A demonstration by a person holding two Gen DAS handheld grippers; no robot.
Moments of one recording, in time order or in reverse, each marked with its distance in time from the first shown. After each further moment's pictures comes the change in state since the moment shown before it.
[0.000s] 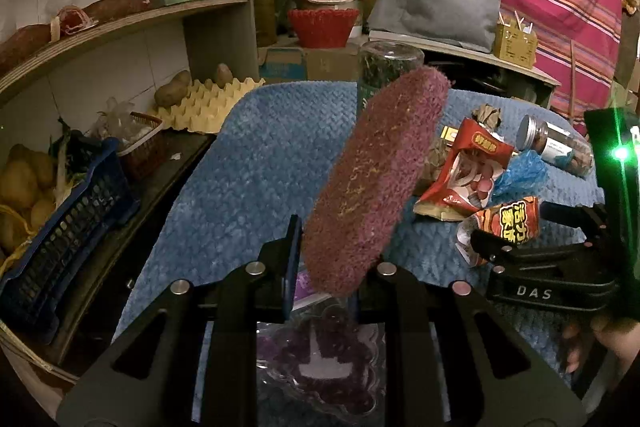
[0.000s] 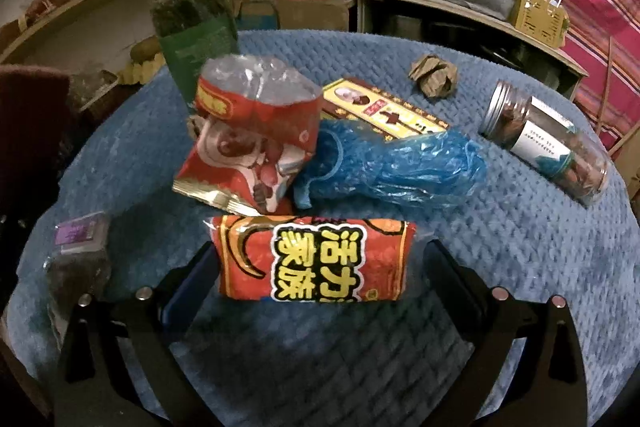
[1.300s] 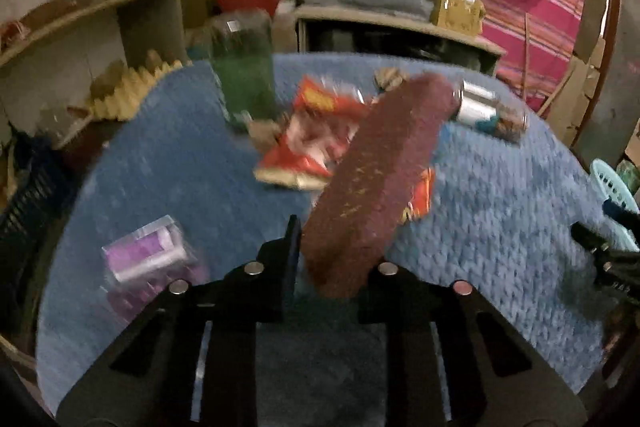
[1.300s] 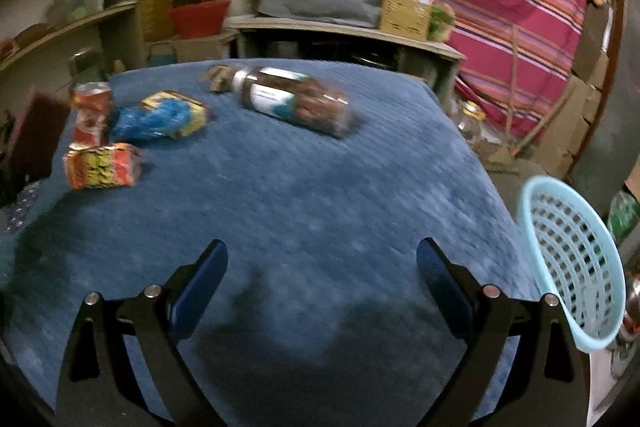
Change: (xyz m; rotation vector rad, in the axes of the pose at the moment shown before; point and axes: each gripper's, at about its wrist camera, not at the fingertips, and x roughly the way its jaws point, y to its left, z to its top) left arm -0.012 -0.088 -0.007 0.050 0.074 -0.168; right arm -0.108 -0.171 -0.088 0.082 -0.151 -0.211
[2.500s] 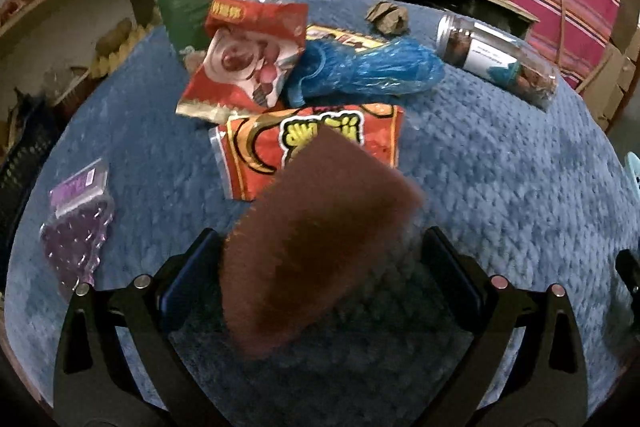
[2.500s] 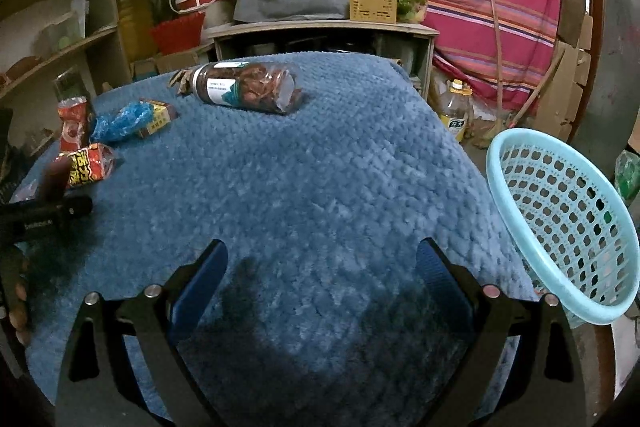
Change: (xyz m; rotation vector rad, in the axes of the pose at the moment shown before) left arm 0.057 -0.067 -0.024 -0.063 0.177 0.124; right arm 0.005 -0.067 -0.038 0.127 -0.004 0.008
